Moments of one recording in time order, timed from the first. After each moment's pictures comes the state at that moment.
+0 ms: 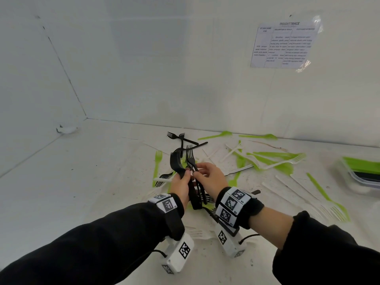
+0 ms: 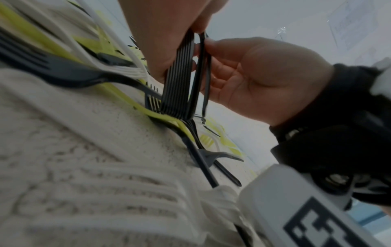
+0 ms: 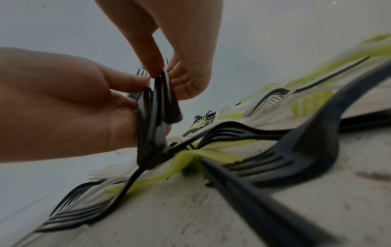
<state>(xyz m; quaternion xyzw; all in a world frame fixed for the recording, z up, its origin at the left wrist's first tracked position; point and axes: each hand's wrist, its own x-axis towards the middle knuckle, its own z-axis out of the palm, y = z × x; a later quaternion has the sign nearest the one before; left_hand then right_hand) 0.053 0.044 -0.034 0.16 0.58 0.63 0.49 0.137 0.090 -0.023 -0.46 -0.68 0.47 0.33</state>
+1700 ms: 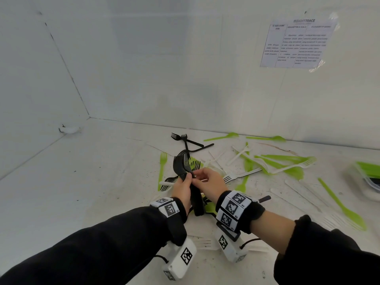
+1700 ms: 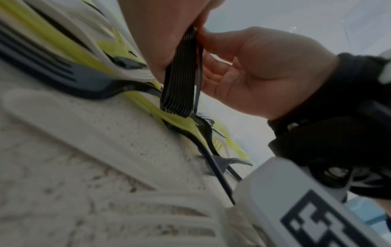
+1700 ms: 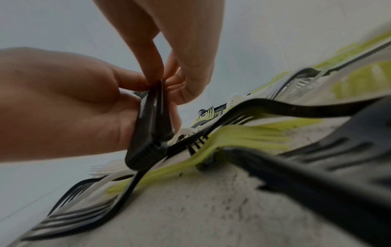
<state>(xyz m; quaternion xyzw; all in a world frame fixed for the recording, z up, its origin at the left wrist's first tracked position) 0.036 0.051 -0.040 0.14 0.58 0.63 0.50 0.114 0.093 -0.031 -0.45 -0.69 0.49 0.28</state>
